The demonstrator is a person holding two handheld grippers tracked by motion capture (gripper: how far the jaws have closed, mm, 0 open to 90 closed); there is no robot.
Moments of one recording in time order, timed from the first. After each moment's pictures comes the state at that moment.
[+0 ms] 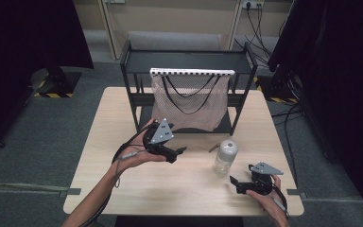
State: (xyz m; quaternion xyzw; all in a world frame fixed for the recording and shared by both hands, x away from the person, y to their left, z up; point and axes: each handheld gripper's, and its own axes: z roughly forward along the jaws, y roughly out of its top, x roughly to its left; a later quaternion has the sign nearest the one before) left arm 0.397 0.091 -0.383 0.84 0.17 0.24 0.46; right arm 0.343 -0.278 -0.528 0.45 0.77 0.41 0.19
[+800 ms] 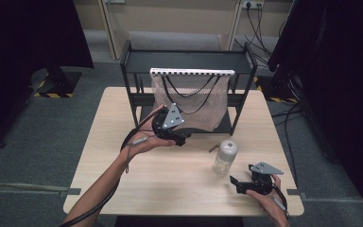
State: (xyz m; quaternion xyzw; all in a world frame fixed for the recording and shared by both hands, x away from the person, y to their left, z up) left arm 0.429 0.067 -0.357 0.84 0.16 0.27 0.45; right arm 0.344 -0.278 -0.528 0.45 0.77 0.41 0.19
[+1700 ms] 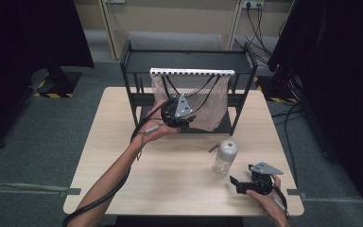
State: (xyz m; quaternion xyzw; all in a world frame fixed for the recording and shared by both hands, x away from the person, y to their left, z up) left arm 0.470 0.049 -0.365 0.85 0.16 0.31 0.40; right arm 0.344 -0.278 -0.528 0.45 0.77 0.41 0.19
